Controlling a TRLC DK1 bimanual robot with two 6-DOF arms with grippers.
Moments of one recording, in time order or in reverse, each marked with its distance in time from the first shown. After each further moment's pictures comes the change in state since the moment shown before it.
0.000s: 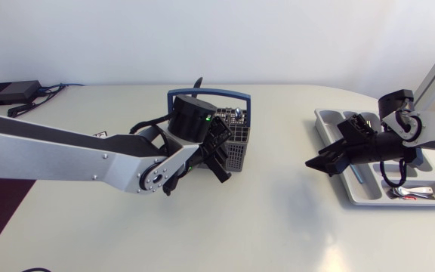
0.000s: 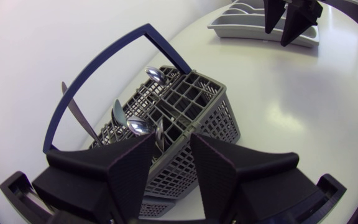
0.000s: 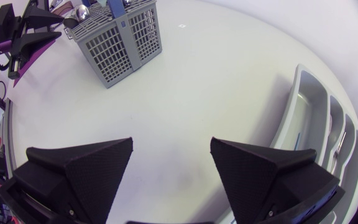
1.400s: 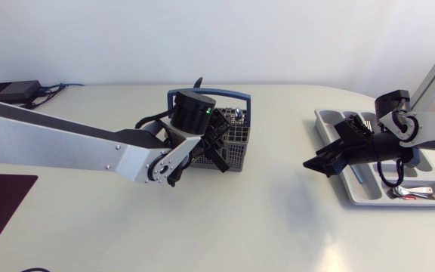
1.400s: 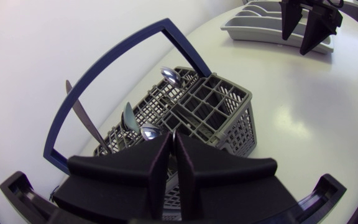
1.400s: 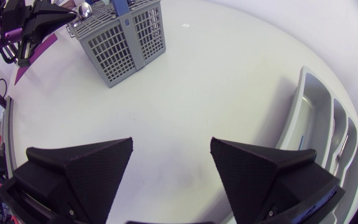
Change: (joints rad) left arm 0.035 0.062 0.050 0.047 -0.010 0.000; right arm 0.016 0.007 0.000 0.003 0.000 -0.003
